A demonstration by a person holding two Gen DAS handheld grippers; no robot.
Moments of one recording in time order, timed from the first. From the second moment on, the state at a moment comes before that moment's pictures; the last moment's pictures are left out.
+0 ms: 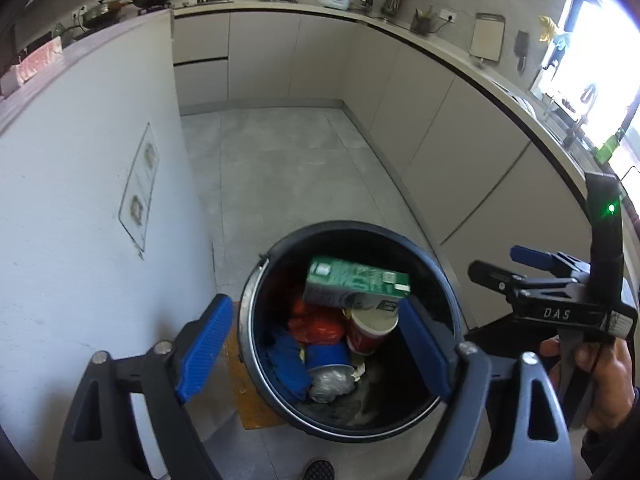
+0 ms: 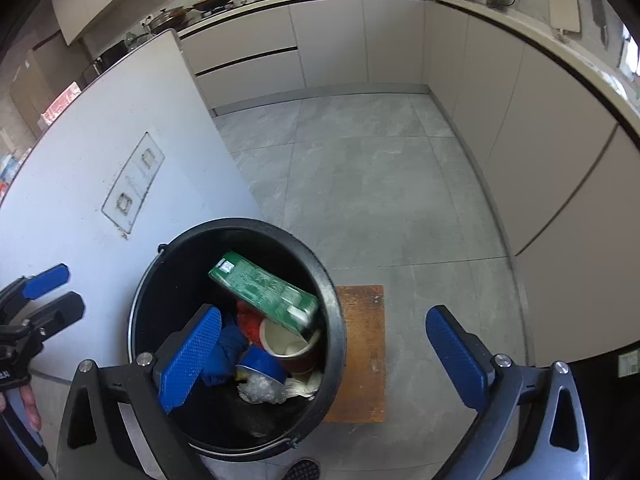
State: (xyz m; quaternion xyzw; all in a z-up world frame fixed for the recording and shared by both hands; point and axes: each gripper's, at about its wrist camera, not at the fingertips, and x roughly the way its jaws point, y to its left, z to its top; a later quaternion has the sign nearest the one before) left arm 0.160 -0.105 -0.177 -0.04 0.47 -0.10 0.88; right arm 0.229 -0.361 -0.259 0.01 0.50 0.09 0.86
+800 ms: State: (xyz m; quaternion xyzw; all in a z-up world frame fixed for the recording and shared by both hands) left arm 0.145 -0.076 -0.109 -0.01 0.42 -0.11 0.90; right arm 0.191 -0.305 -0.170 0.01 0.45 0.08 0.89
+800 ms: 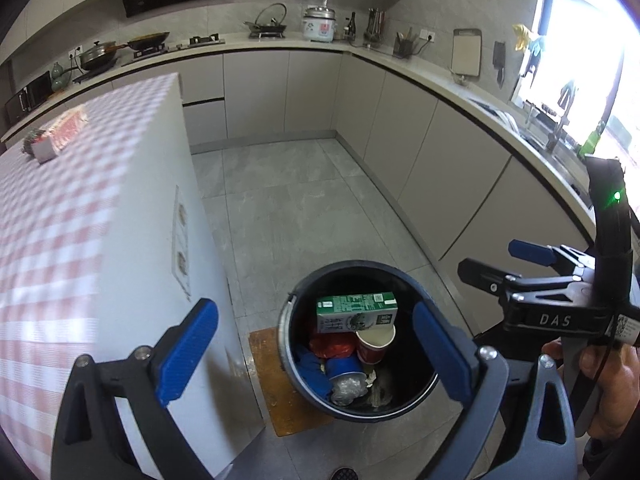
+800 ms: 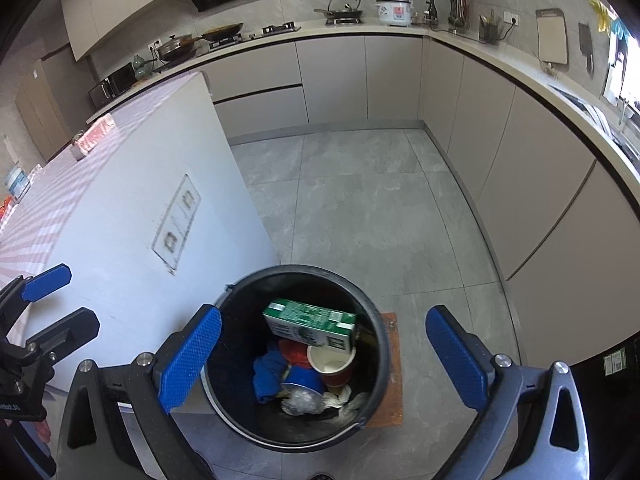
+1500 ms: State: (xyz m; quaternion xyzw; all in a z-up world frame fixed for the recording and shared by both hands) left arm 0.109 0.097 -0.054 -0.03 0.37 -0.07 0.92; right arm 0.160 -0.113 -0.075 0.00 0.39 0.15 0.91
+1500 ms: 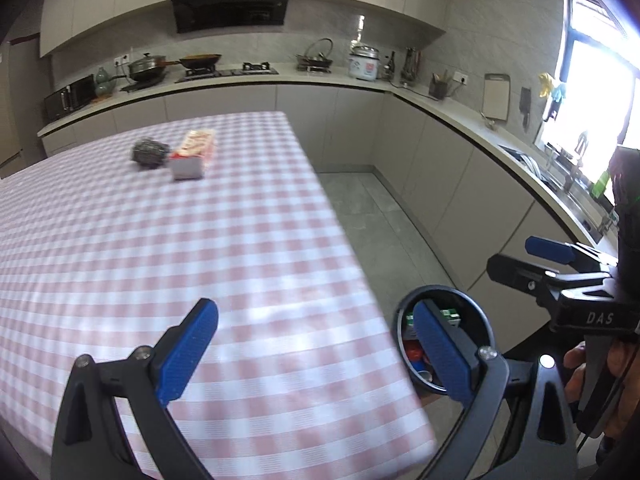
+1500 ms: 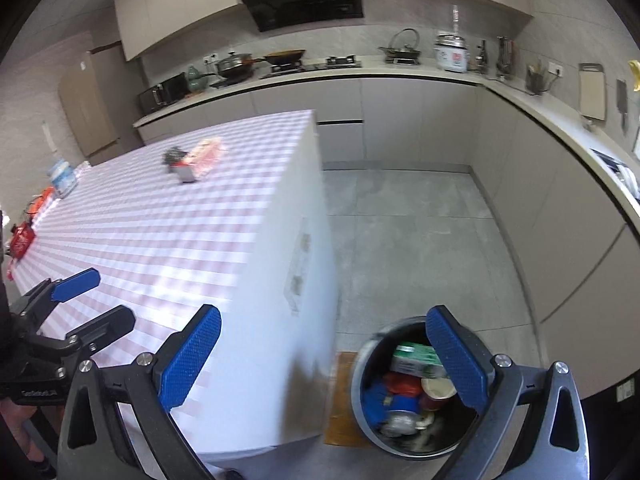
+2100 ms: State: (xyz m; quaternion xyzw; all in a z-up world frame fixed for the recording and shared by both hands) left arm 0.083 0.268 -0.035 -0.05 0.35 -0.02 0.93; right arm 0.149 0.075 -0.048 -0.01 0.37 0.21 0.91
